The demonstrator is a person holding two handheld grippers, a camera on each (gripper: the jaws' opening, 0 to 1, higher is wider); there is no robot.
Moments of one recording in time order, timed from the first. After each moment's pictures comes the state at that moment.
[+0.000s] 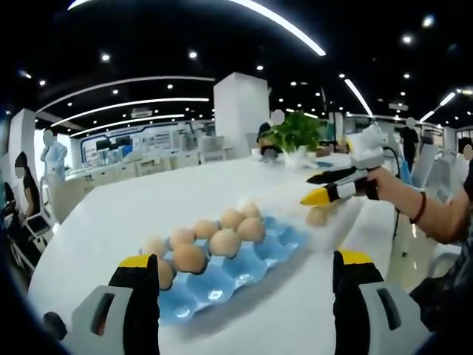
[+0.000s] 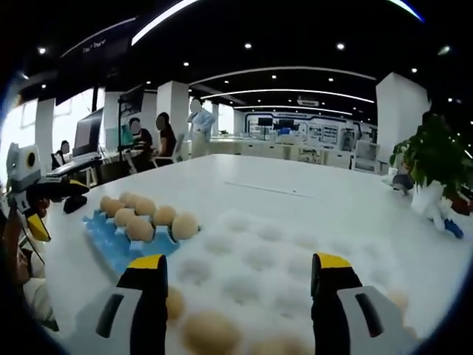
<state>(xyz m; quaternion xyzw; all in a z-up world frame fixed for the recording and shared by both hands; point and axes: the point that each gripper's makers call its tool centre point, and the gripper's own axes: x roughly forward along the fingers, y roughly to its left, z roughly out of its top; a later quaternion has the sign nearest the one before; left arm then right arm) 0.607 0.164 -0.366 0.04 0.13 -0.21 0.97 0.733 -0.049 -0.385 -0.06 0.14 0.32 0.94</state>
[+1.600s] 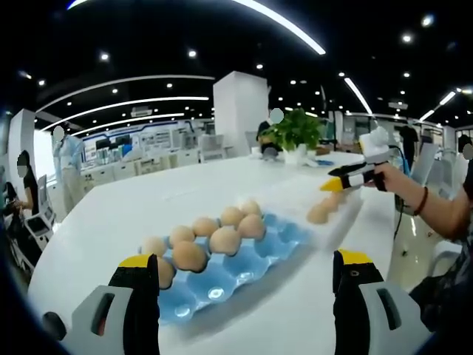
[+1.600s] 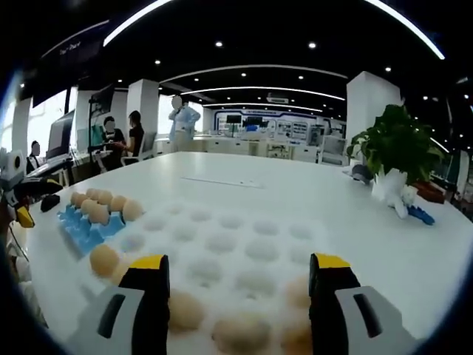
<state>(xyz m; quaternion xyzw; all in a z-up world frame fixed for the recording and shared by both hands) 0.609 0.165 -0.370 0.04 0.13 -0.21 0.97 0.745 -0.149 -0.387 -0.06 0.15 0.22 0.96</state>
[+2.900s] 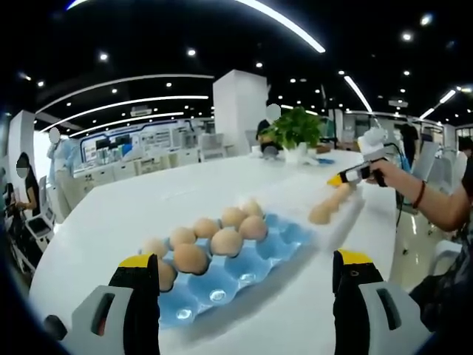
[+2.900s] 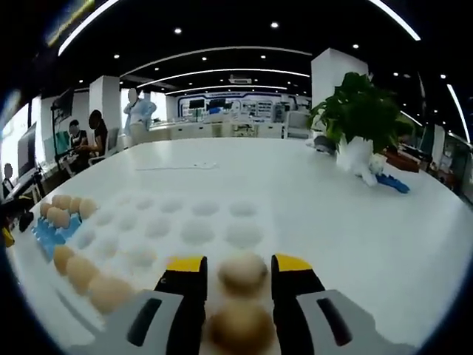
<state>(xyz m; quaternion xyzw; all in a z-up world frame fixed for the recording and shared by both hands) 0.615 0.166 -0.370 0.05 0.14 -0.21 0.97 0.764 -0.211 -0.409 -0.03 0.21 0.12 0.97</state>
